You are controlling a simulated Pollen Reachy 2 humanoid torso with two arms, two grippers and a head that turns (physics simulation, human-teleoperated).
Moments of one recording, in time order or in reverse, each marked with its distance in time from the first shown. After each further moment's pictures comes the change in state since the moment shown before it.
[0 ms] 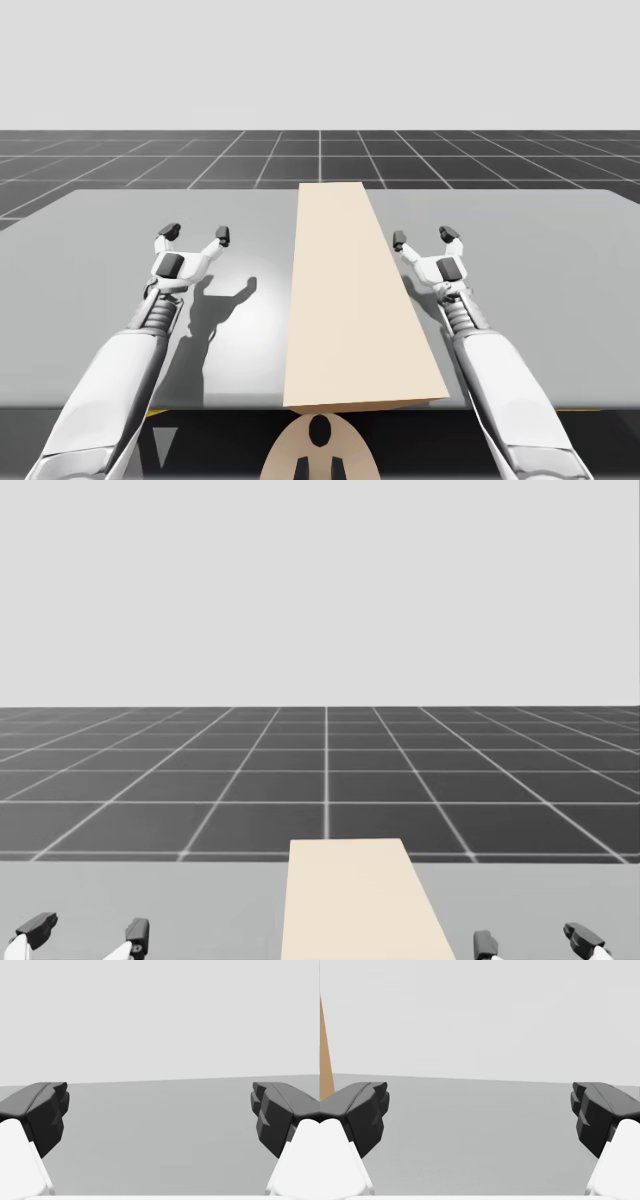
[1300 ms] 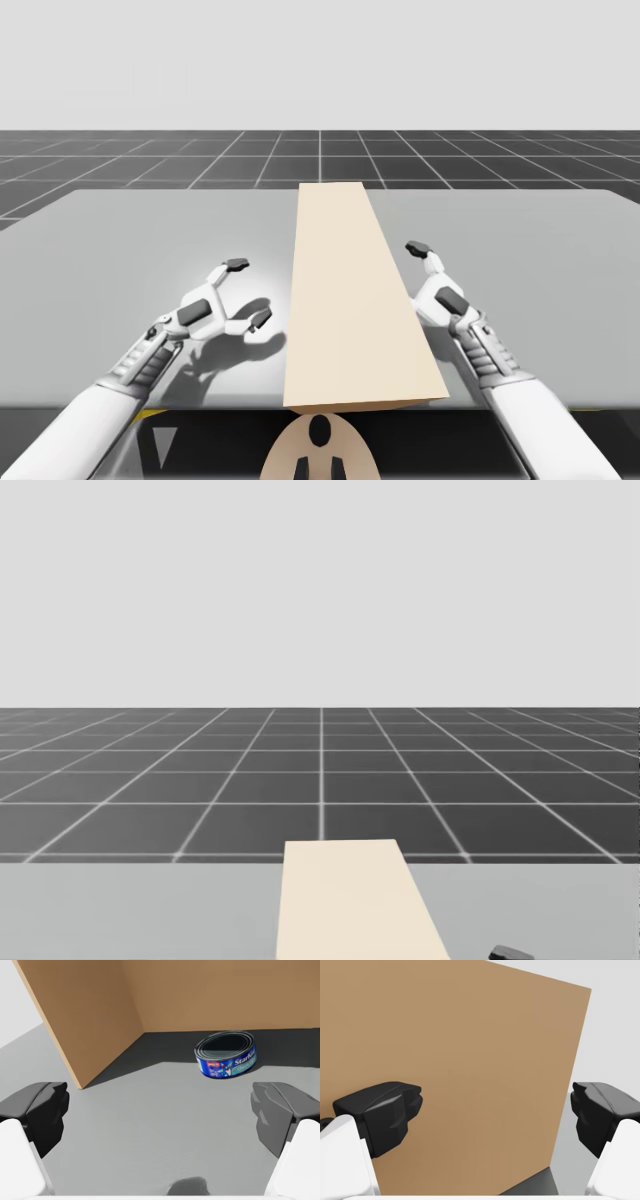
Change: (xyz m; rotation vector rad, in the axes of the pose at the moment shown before) left arm 0.000 -0.046 0.066 -0.945 0.058 -0.094; right arm 0.020 0.018 0.052 0.665 -0.087 -0.065
